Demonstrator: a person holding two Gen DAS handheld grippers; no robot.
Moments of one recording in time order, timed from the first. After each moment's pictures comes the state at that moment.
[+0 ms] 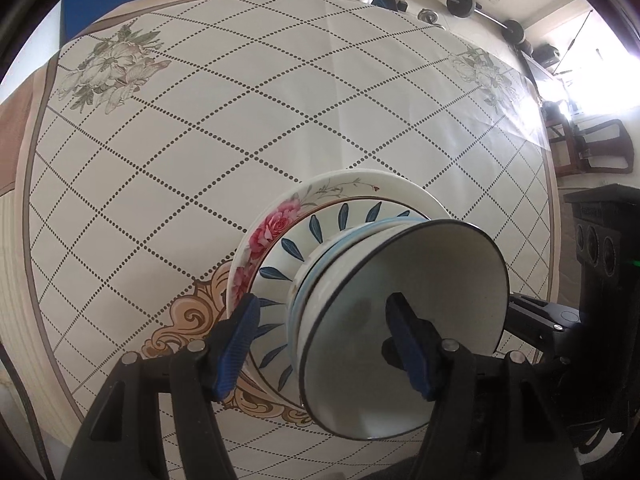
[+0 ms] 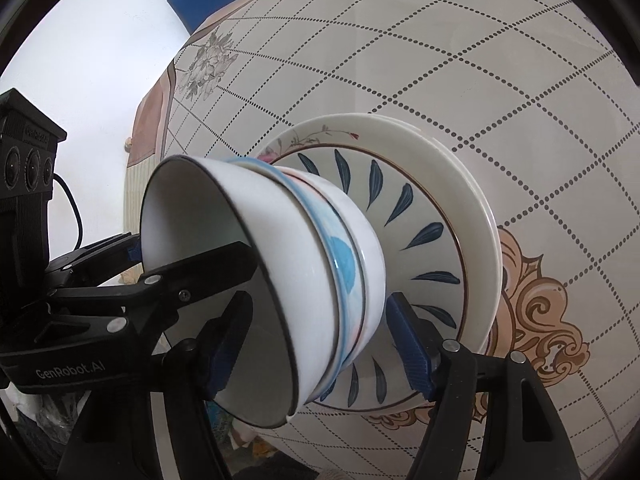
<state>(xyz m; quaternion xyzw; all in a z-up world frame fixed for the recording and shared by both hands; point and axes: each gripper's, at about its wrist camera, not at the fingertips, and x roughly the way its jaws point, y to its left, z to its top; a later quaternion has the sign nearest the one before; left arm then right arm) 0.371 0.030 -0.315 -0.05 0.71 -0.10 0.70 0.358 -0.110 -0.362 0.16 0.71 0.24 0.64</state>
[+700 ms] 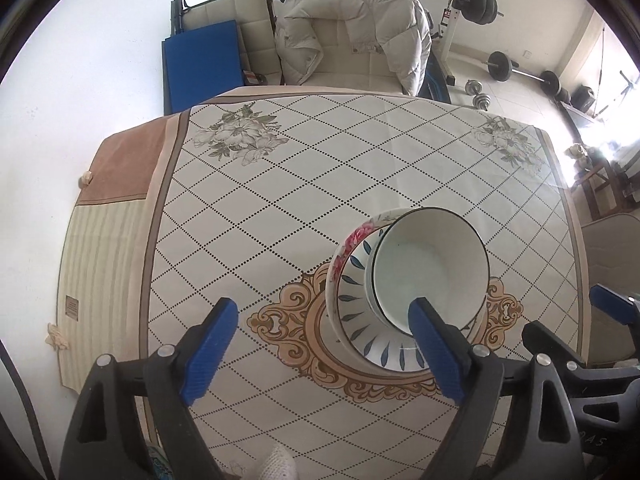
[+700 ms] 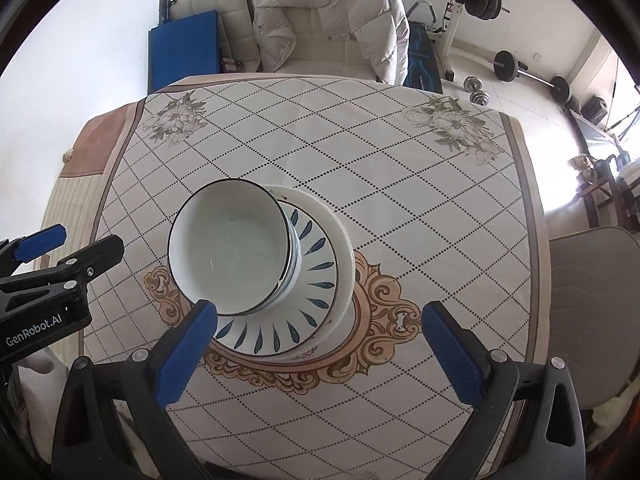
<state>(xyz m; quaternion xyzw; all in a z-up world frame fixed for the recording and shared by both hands) 0.286 0.052 -0.201 0.01 0.59 0.02 0.81 0.279 -0.119 -0.216 -0.02 0.60 0.07 0.80</state>
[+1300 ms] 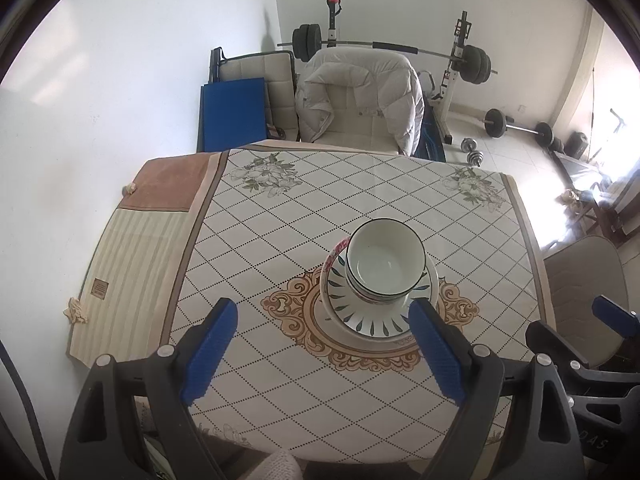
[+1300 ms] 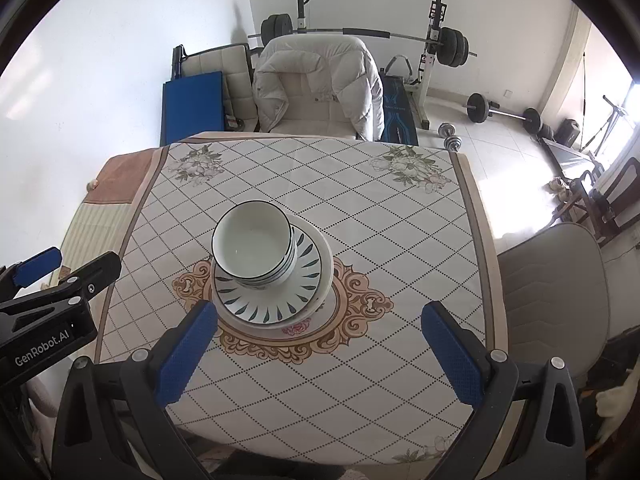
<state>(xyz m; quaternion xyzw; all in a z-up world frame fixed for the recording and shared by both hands) 0.159 0.027 -0.095 -0.01 0.48 0.05 0.87 0.154 -0.144 -0.097 -0.01 0.50 0.05 0.86</state>
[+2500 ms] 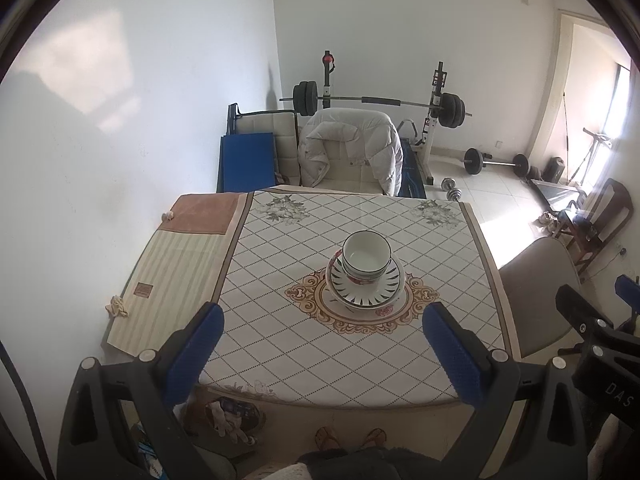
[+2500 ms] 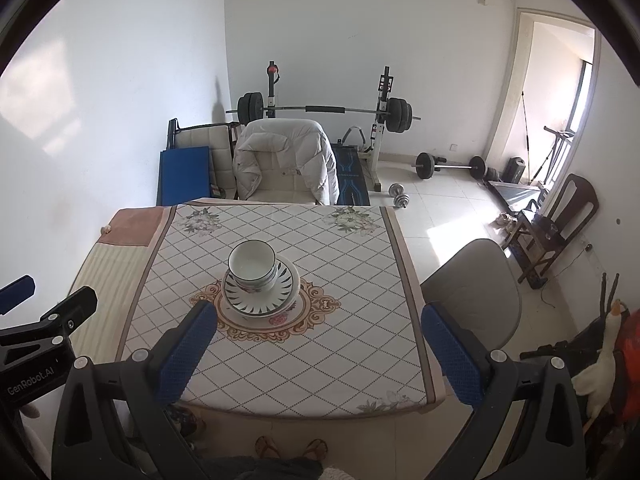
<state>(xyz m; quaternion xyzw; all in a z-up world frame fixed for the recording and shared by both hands) -0.022 0.031 0.033 0.00 0.41 0.03 0.91 -0.075 -0.159 0.089 -0.02 0.38 -0.02 0.92</state>
